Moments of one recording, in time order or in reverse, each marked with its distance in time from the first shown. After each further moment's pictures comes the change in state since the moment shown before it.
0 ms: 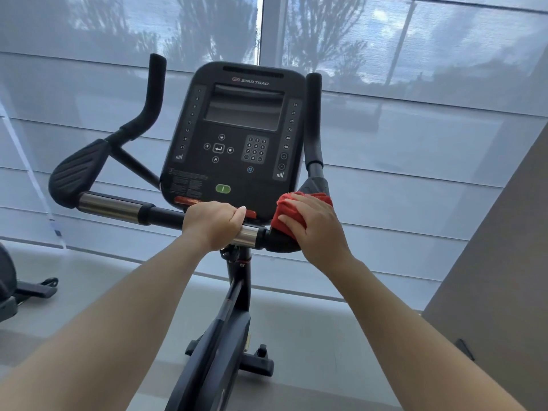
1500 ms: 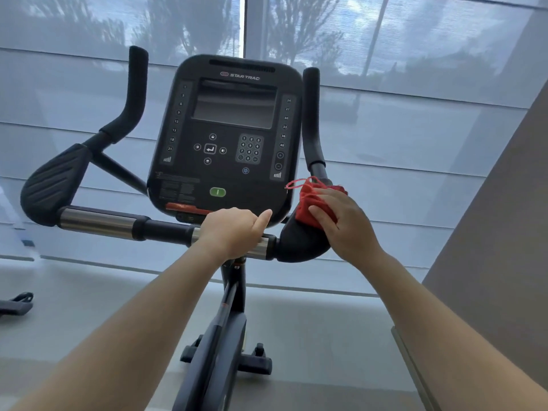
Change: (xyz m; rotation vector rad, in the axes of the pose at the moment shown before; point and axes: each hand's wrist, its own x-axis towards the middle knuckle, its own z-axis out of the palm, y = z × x) left_hand 0.015 0.015 0.001 -0.093 -0.145 0.125; right_hand 0.013 0.028 -0.008 0.046 0.085 0.044
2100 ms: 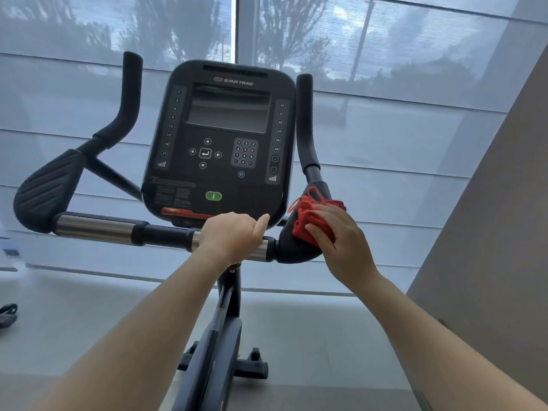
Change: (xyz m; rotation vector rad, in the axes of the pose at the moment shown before) left_hand -0.008 0.004 -0.003 -0.033 0.052 -0.014; right_hand -0.028 -0.014 0.005 0.020 0.095 -0.022
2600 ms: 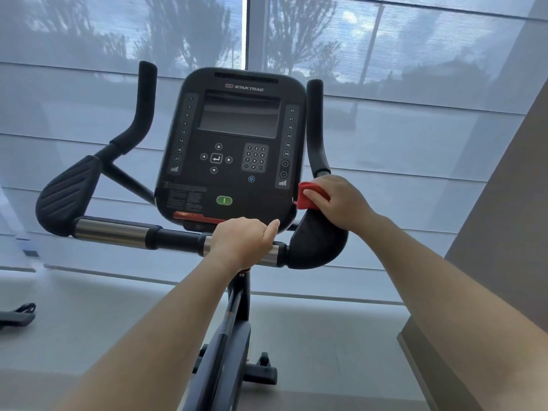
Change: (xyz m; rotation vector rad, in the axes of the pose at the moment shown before) left_hand -0.002 -0.001 -0.002 -0.026 0.007 0.014; right_hand 0.093 0.027 0.006 -0.258 -0.328 -0.029
